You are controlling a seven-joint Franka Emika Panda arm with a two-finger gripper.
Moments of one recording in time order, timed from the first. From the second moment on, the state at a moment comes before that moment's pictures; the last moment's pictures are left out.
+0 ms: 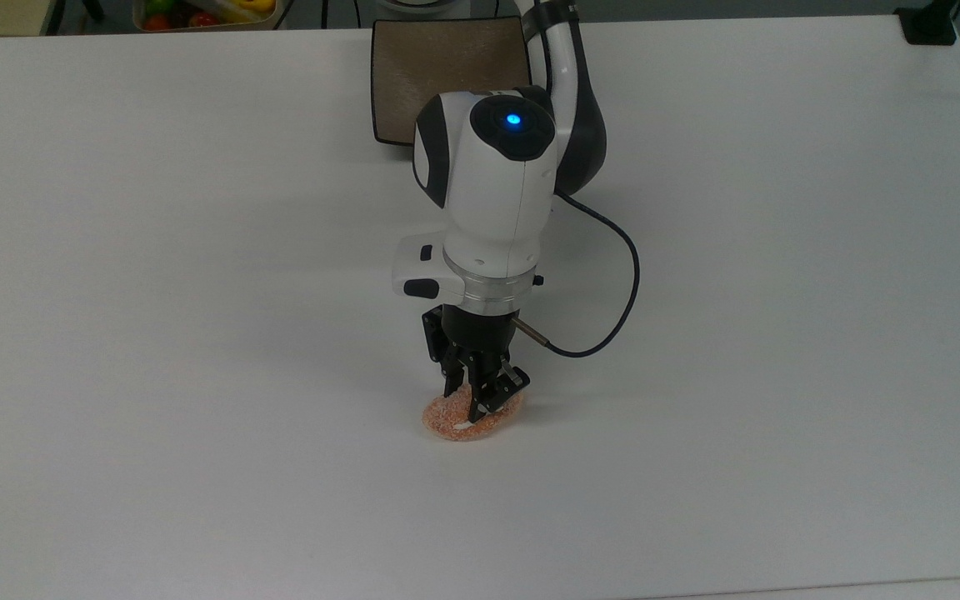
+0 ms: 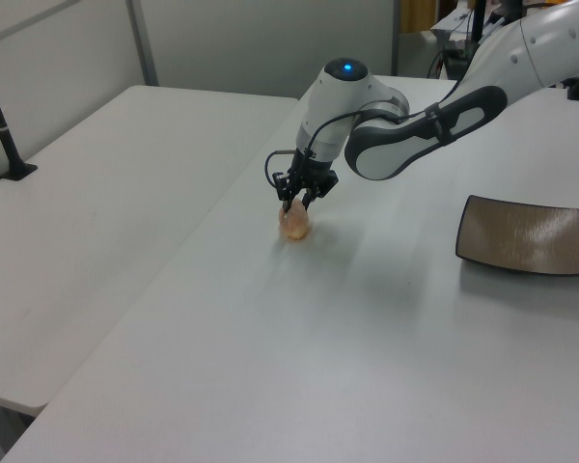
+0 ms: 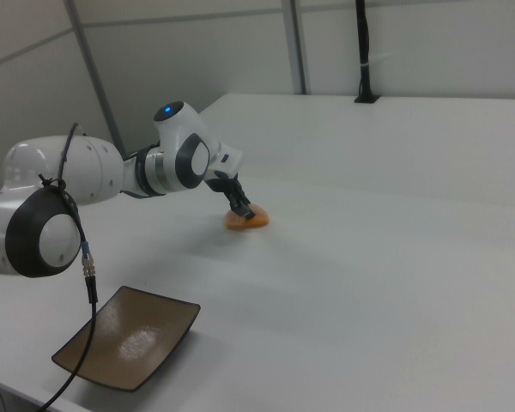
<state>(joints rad) 0.29 0.77 -0.10 -1.30 -0.16 2.44 1.09</state>
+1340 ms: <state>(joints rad) 0.17 -0.05 -0.08 -1.81 0.04 1.97 0.48</state>
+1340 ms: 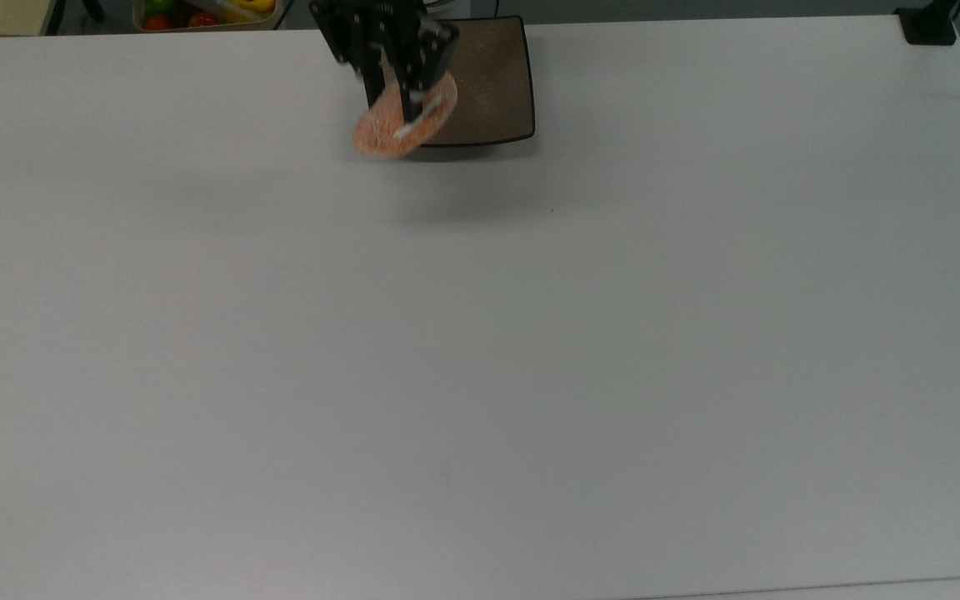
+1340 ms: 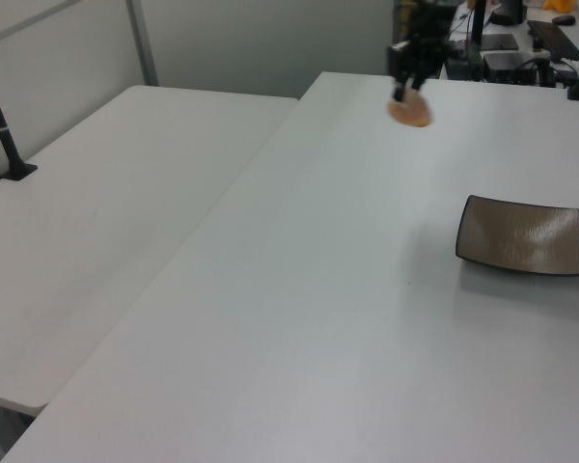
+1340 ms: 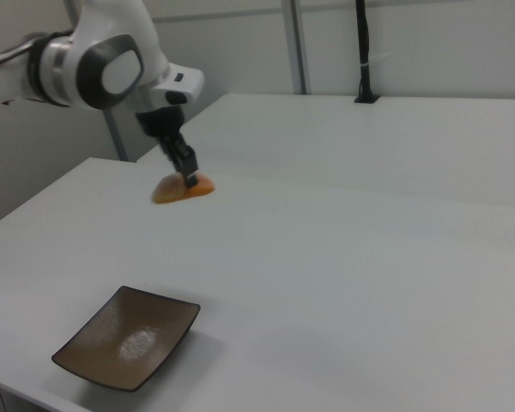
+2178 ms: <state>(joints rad) 0.21 -0.25 -0.06 -2.18 0.07 1.75 0.05</state>
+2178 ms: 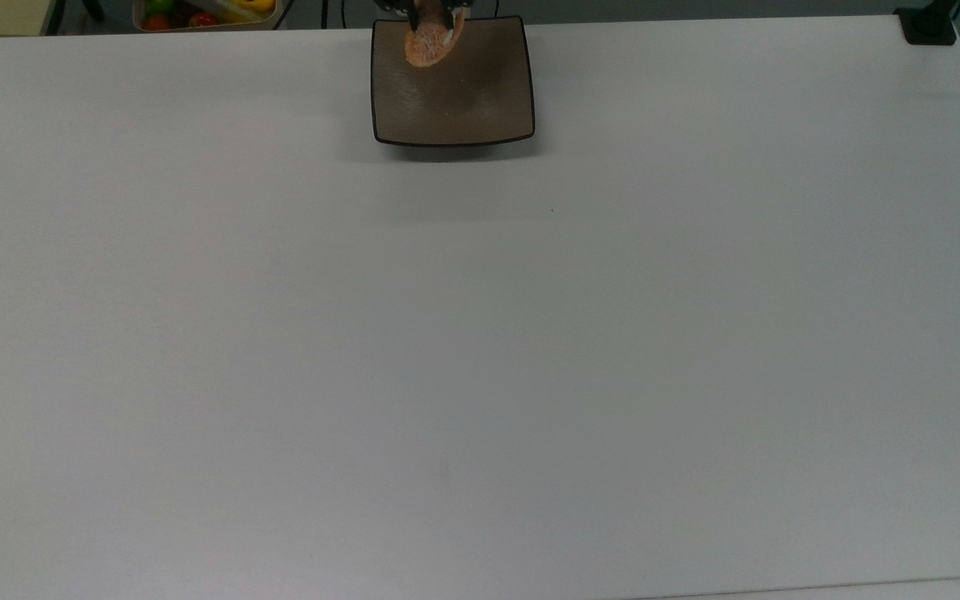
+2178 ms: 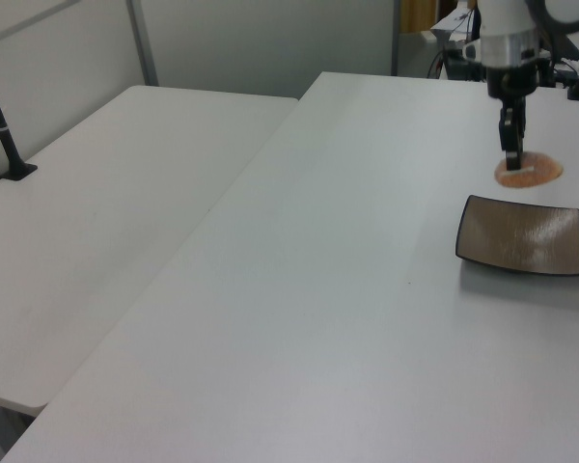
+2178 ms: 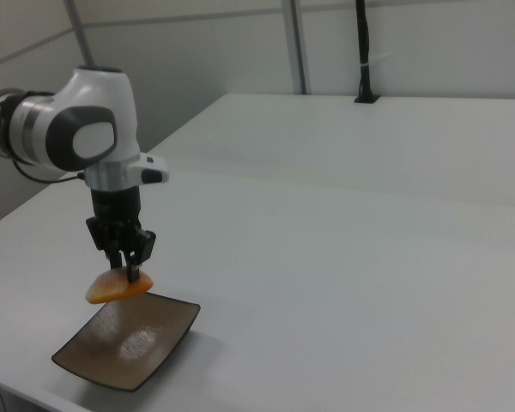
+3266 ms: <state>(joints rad) 0.29 -0.09 -0.06 -2.19 0.07 1.86 0.05</state>
